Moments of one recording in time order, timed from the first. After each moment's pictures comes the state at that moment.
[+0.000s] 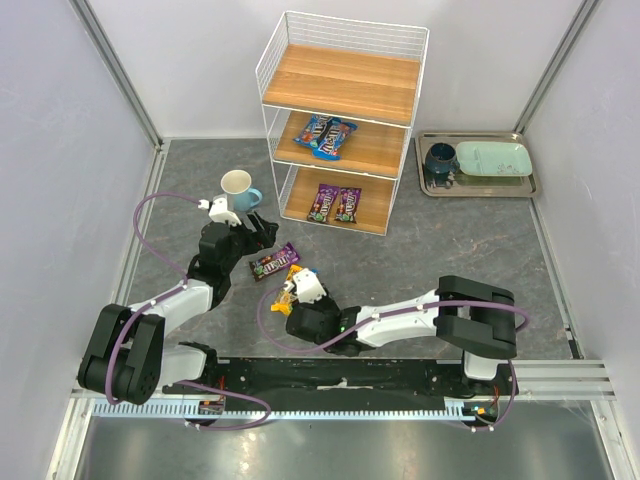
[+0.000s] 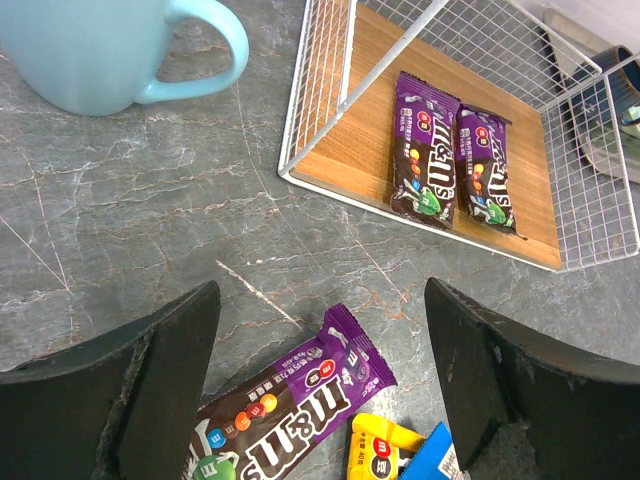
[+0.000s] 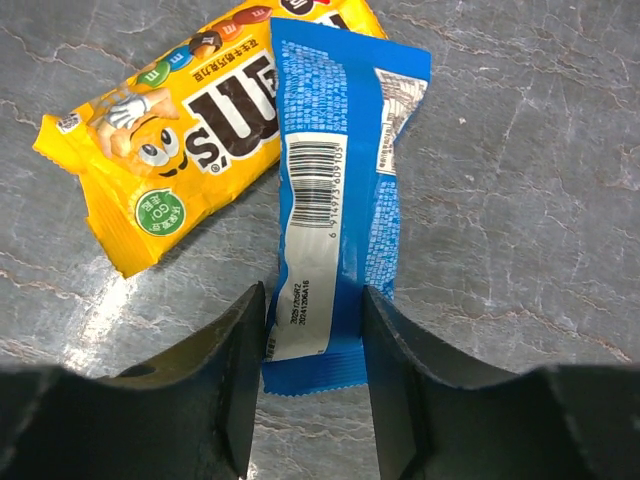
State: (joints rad) left arm -0.26 1.25 0.40 0.56 0.03 -0.51; right arm 1.37 1.79 0.93 -0.07 0.73 0.53
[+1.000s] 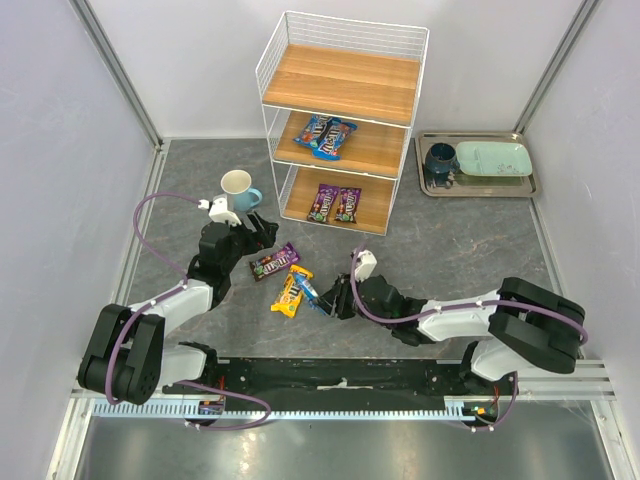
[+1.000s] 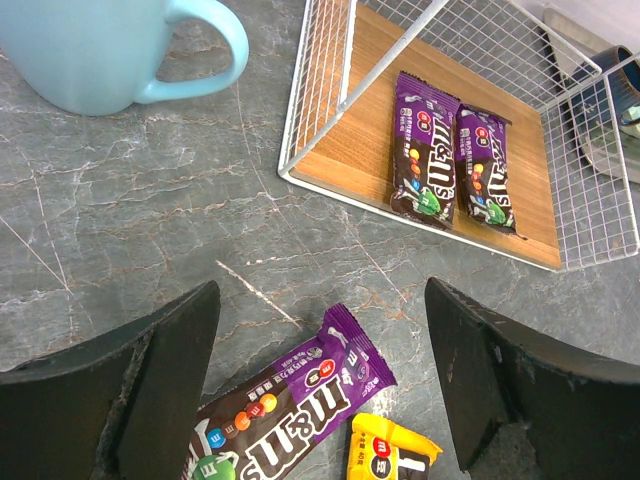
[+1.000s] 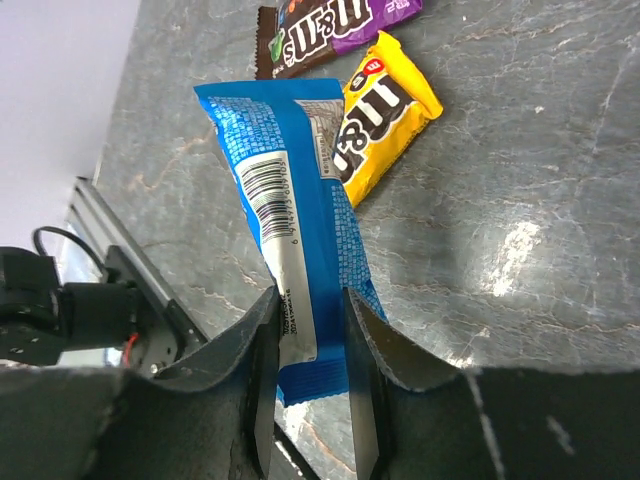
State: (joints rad) left arm -0.26 1.25 0.40 0.56 0.03 -0.51; right arm 1.10 1.45 0.45 0.60 0.17 0.87
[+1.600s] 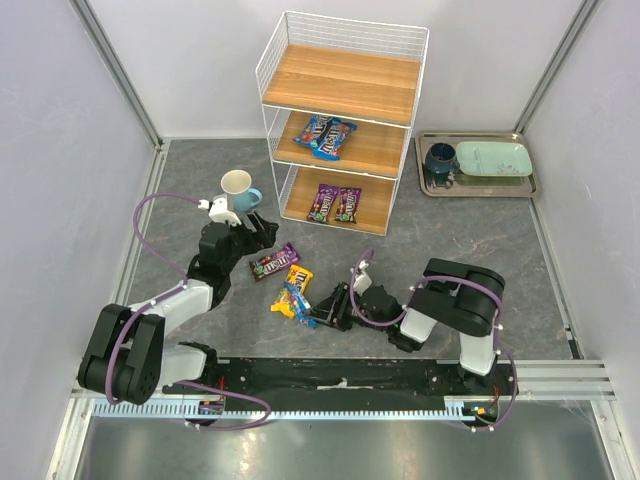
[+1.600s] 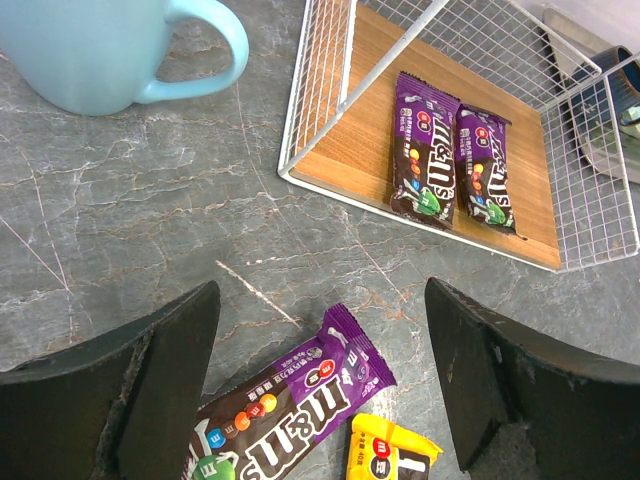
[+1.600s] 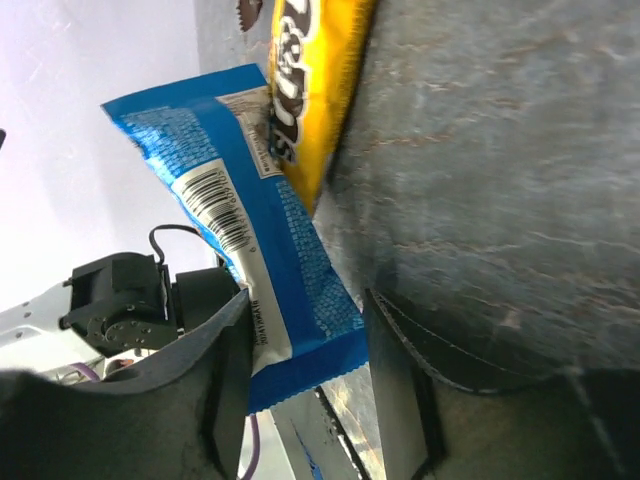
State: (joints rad) left arm -0.26 1.25 0.40 0.56 0.03 -0.51; right arm 1.05 1.87 0.34 1.22 -0.07 1.31
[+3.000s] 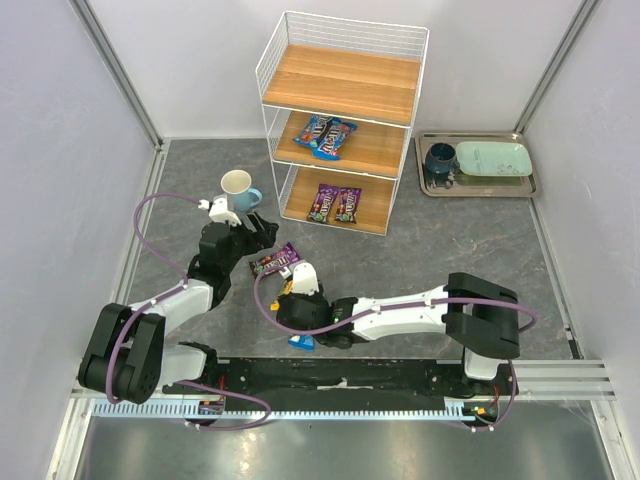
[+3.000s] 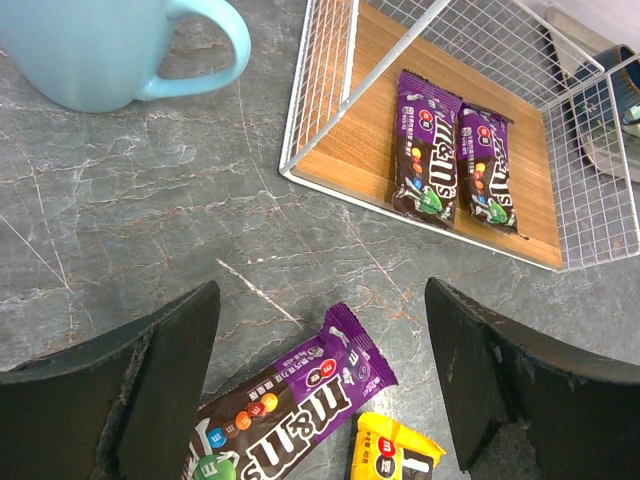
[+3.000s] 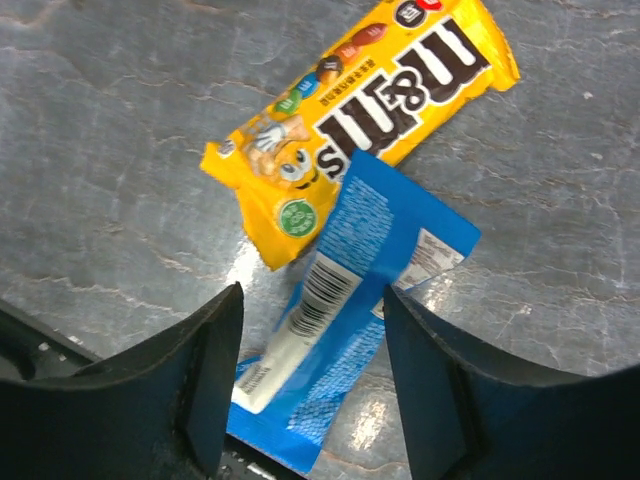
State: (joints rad) left arm -0.26 1.25 0.40 0.56 0.03 -0.51; right arm 1.36 1.75 1.05 -0.18 0.54 0.76
